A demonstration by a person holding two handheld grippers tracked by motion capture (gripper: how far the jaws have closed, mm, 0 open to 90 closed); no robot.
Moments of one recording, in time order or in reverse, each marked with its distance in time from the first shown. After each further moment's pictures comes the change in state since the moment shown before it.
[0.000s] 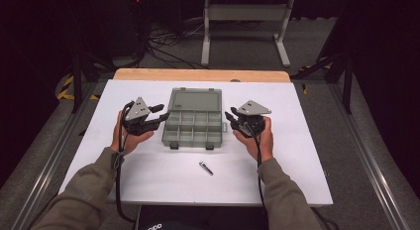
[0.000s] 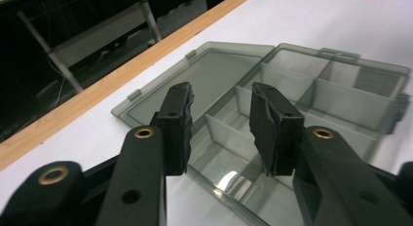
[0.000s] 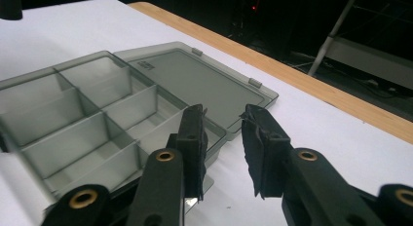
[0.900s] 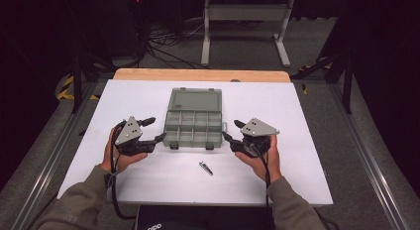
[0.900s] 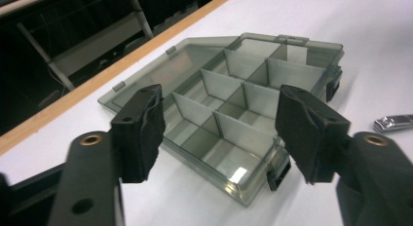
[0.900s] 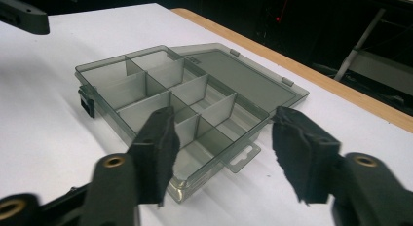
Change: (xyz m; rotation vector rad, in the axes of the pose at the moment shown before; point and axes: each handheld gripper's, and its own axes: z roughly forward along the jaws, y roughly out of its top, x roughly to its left) left arm -0.034 -0.024 -0.038 -0.023 -0.008 0.024; right arm 0.030 -0.015 -0.045 -0.033 0.080 -0.043
